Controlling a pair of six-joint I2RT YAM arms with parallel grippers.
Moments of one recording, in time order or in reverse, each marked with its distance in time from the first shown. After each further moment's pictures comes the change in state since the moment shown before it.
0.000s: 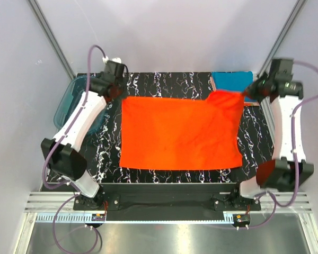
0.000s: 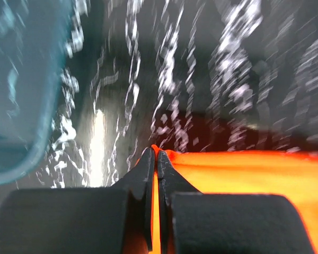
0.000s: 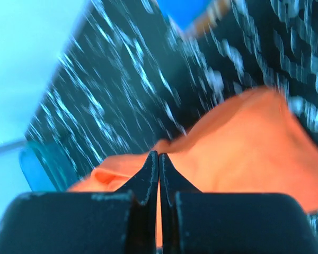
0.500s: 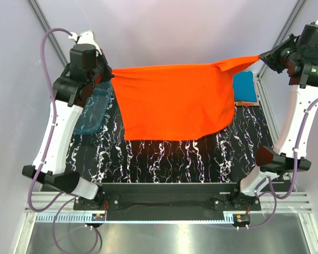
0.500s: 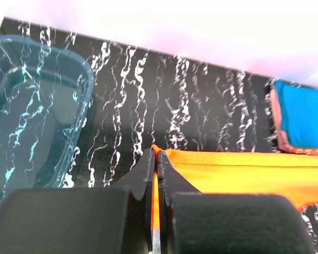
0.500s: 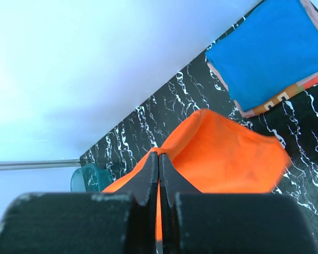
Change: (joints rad) left arm 0.040 -0.168 0.302 -0.012 0.000 0.005; right arm -0.080 0.276 0.808 -0.153 -0.063 -0.067
